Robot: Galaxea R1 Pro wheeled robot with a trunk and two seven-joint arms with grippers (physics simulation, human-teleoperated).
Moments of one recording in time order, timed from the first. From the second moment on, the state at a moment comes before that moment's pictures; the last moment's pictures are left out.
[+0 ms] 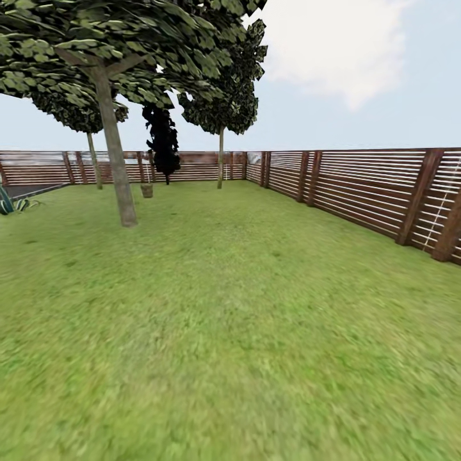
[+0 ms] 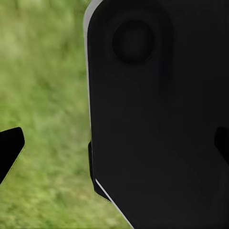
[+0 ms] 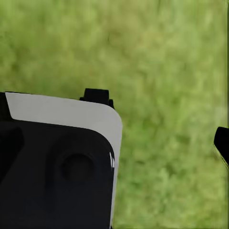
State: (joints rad) left arm 0.05 0.04 0.00 -0.05 -0.01 -0.02 -0.01; right arm -0.17 -0.06 0.00 0.03 0.09 -0.06 0.00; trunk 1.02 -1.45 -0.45
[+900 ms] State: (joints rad) left arm 0.05 0.03 0.00 -0.05 -0.01 -0.02 -0.01; right arm -0.17 -0.06 0.00 0.03 0.09 -0.06 0.00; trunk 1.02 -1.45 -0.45
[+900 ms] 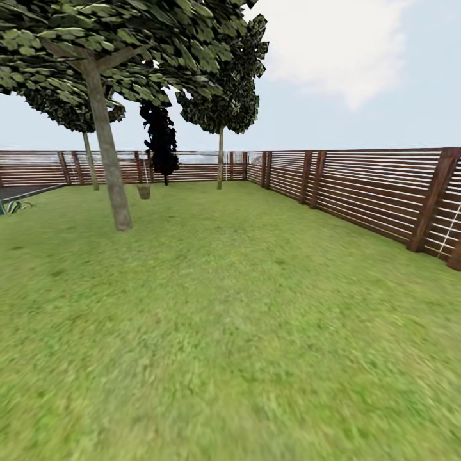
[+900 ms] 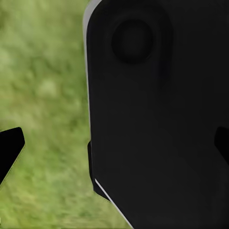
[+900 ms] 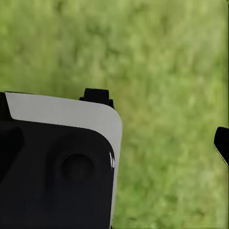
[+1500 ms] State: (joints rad) left arm 0.05 0.03 0.00 -0.05 -0.01 -0.02 -0.01; right arm -0.17 -0.06 0.00 0.03 0.09 -0.06 0.00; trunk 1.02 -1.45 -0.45
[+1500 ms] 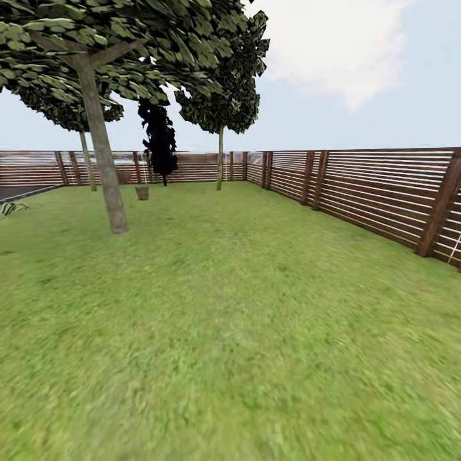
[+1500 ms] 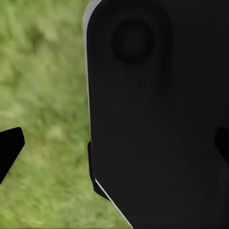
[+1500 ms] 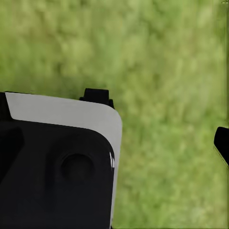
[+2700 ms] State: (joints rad) left arm 0.05 0.04 0.00 -0.05 -0.01 -0.02 -0.01; right arm -0.17 -0.06 0.00 0.03 0.09 -0.06 0.00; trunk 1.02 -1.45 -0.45
